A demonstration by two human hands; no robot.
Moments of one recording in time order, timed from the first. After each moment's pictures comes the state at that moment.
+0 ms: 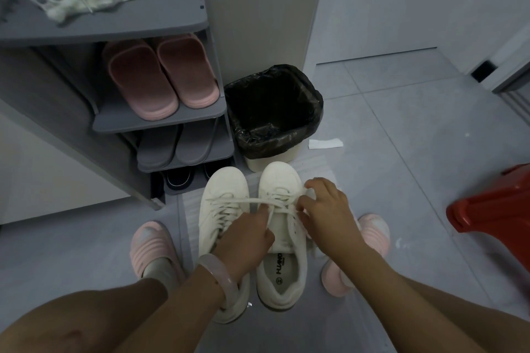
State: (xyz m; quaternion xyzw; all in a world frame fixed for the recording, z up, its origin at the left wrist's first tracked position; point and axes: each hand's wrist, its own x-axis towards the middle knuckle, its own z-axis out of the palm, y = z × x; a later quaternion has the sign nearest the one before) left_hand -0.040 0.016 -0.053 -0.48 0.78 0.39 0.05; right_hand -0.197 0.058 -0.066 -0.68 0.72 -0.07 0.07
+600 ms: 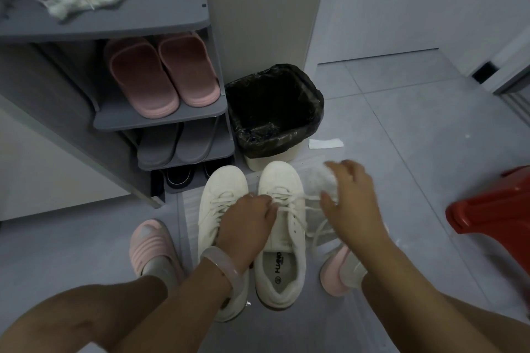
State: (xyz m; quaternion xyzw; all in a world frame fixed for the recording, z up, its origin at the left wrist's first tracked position) left_hand -0.050 0.007 -0.054 -0.52 0.80 0.30 -0.05; right_hand -0.214 0.060 -0.025 -0.53 0.82 -0.18 0.13
